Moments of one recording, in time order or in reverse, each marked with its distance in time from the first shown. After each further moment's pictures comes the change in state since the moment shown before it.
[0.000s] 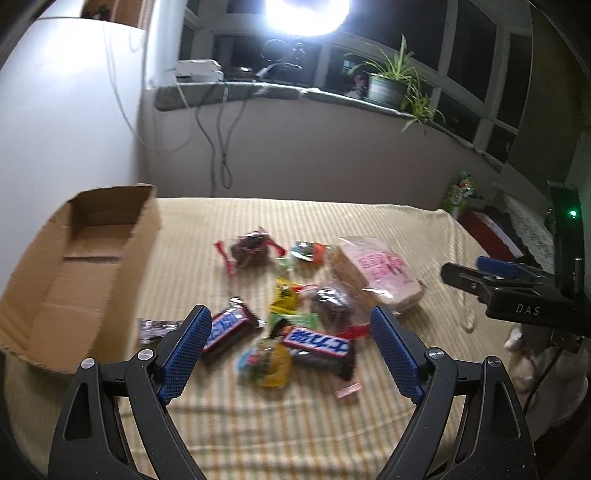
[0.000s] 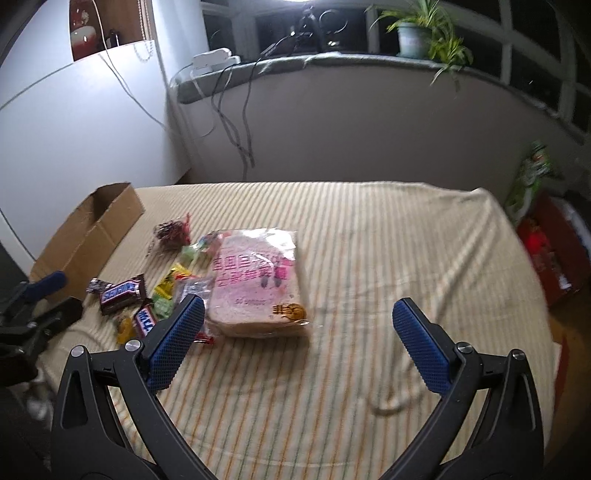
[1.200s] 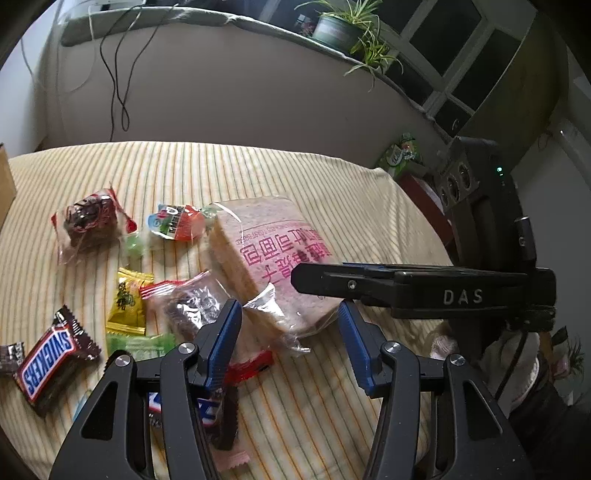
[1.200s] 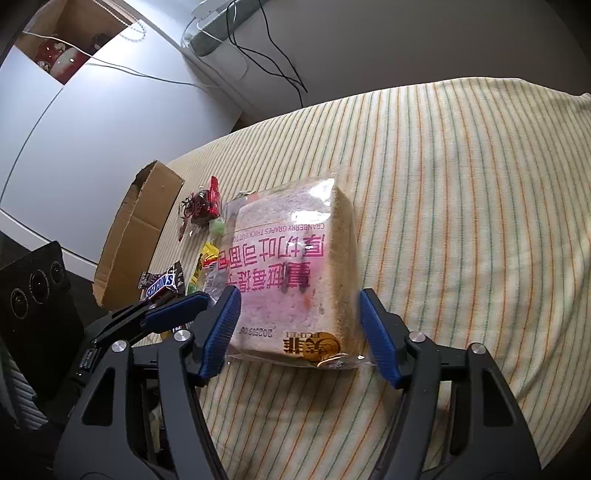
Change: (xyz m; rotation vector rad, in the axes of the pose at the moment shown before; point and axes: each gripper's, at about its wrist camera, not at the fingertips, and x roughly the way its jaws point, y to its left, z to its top) left arm 0.093 -0.050 0.019 -0.027 0.231 -0.318; right arm 0.099 -0.033 0.016 0.156 0.325 0.410
